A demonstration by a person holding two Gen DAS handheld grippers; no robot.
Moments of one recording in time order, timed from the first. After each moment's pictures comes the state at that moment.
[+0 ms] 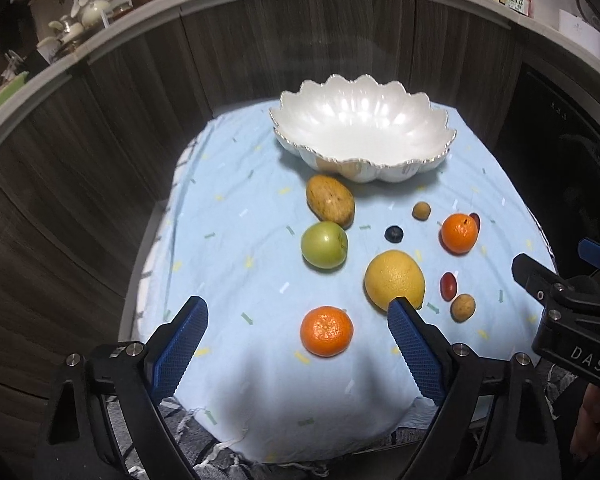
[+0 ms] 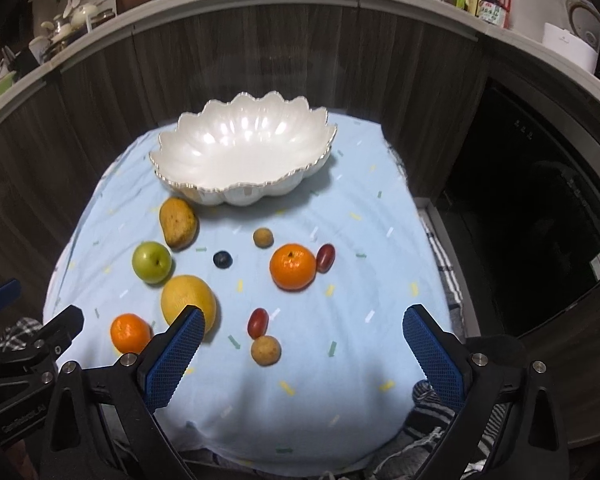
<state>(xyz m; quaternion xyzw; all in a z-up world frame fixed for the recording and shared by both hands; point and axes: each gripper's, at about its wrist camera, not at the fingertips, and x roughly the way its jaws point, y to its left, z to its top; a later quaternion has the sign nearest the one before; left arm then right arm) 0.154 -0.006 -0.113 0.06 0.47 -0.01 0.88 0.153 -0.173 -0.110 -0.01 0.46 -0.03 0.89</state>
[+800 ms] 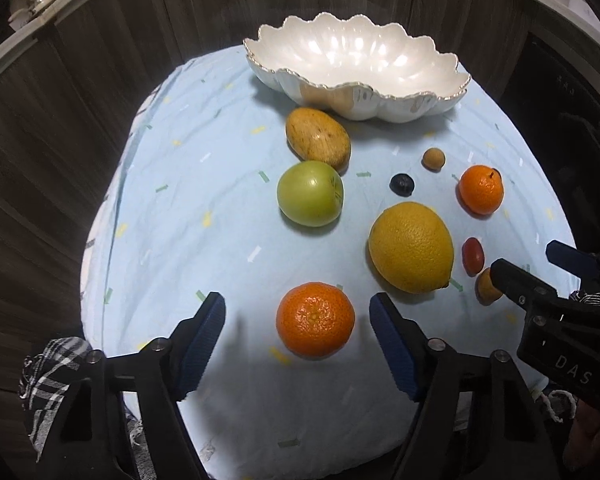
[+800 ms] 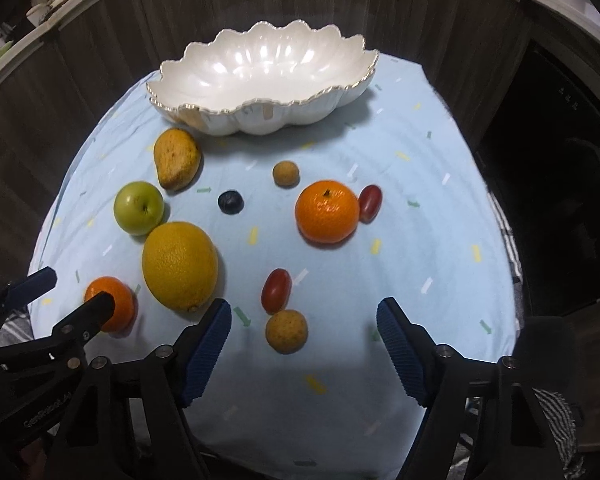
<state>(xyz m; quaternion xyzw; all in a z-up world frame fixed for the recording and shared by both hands) 0.180 -0.007 -0.181 0.04 0.53 -0.04 0.85 0.178 -0.162 -0.176 0.00 0.54 0.01 0.84</state>
